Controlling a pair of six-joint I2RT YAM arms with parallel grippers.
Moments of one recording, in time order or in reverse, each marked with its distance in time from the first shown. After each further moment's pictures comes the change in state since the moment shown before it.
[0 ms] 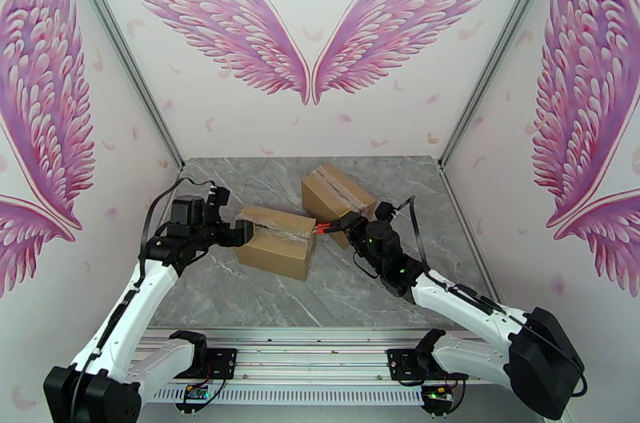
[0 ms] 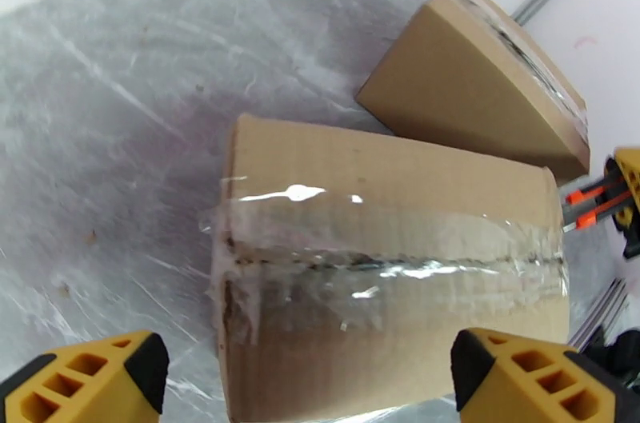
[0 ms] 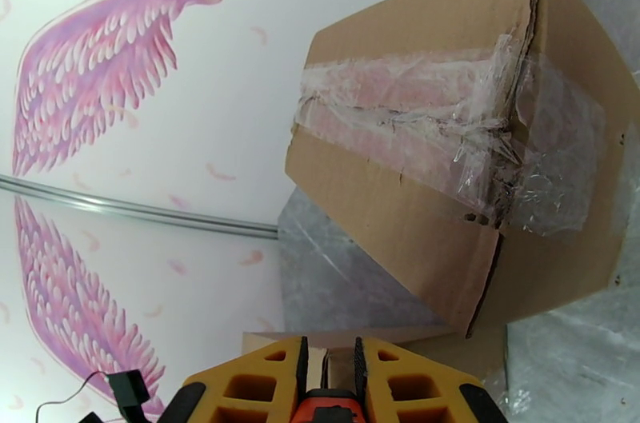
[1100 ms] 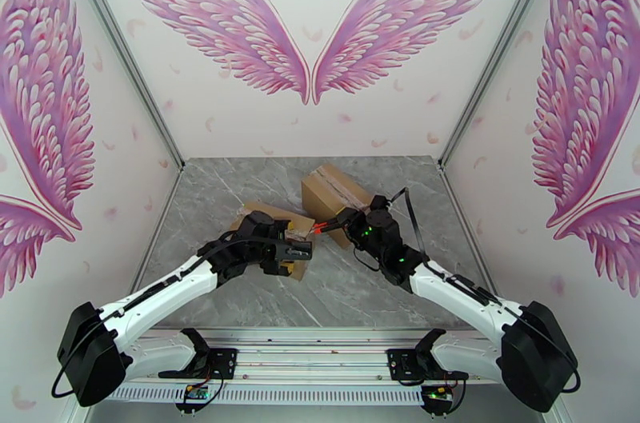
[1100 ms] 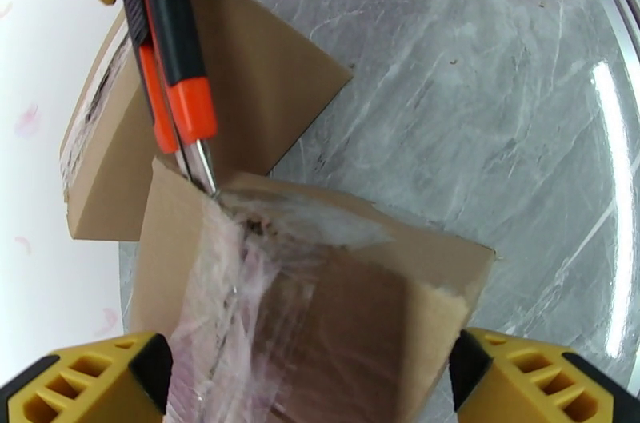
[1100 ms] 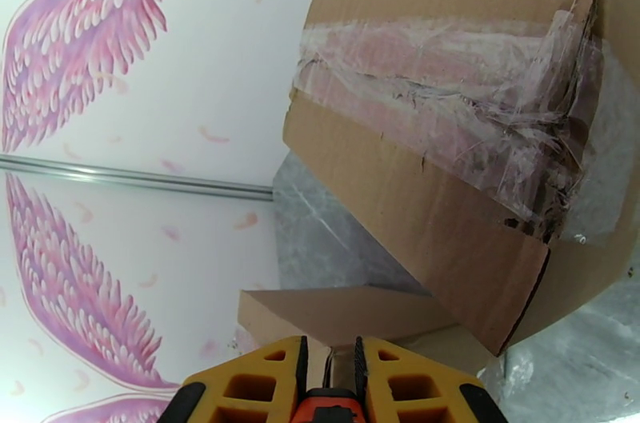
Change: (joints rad) left arm -0.506 0.248 -0.041 0.226 -0.166 0.980; right arm -0.053 0.042 0.066 -0.064 -0.169 -0.017
